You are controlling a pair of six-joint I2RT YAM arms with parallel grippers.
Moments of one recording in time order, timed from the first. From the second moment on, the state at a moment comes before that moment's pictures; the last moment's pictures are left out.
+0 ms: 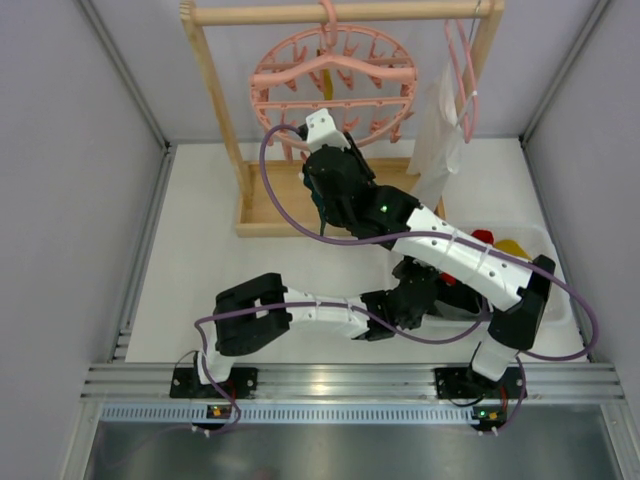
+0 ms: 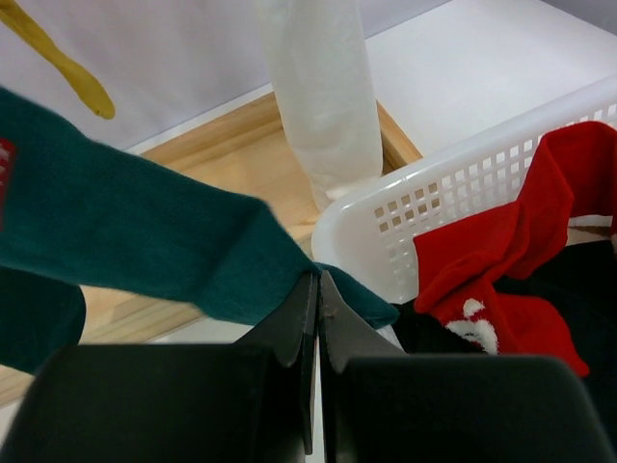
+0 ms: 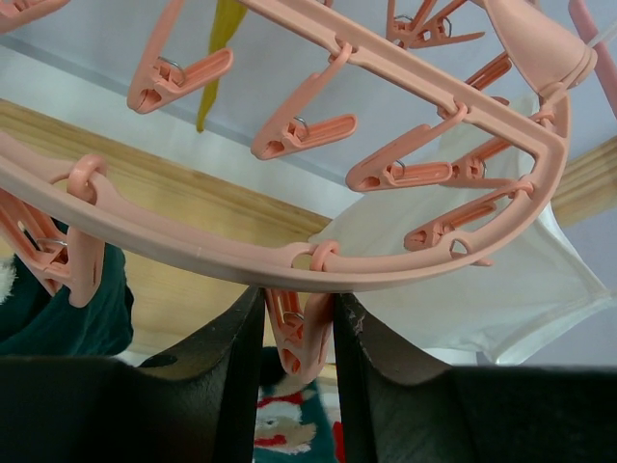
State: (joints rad) left arm -1.36 2.01 1.32 0.64 -1.06 0.19; right arm 1.05 1.70 1.84 -0.45 1.04 -0.23
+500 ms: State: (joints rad) left arm -1.37 1.90 1.21 0.64 -1.05 0.15; right arm 1.05 1.68 1.82 -0.44 0.98 -0.20
